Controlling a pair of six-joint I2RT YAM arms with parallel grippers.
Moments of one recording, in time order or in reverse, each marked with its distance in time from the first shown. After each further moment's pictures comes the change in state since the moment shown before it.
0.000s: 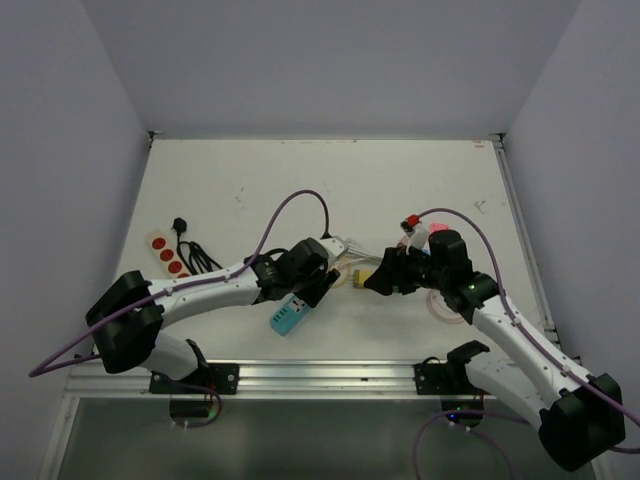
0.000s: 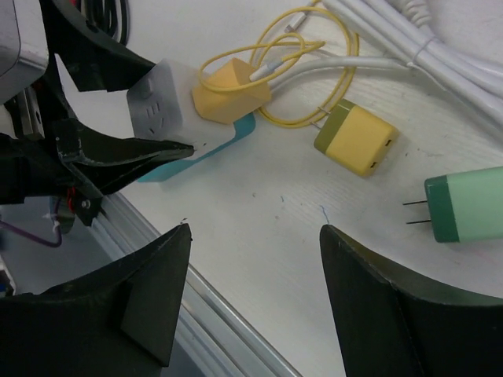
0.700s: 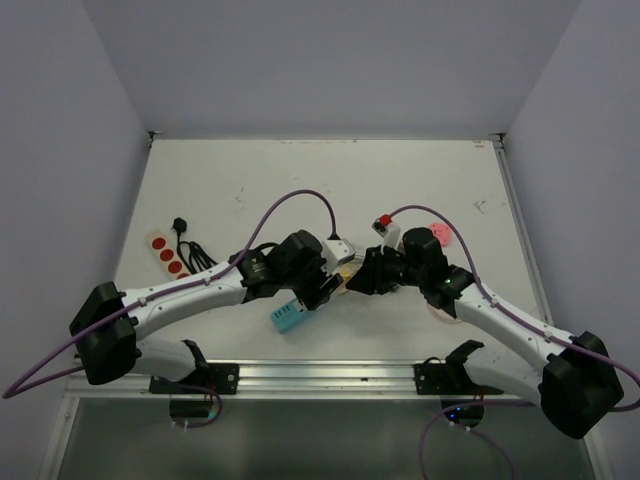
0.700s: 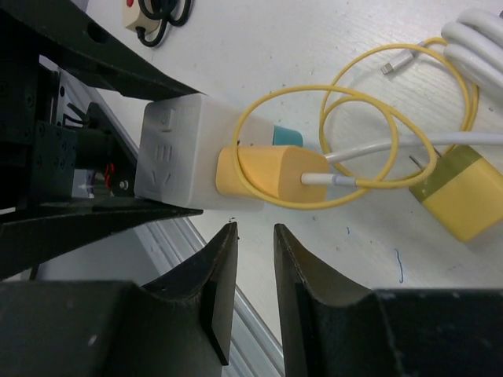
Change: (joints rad) left arm 0.000 -0.101 0.061 -0.085 0.222 0.180; right arm 0.170 0.187 0.007 0.235 -0.050 0.073
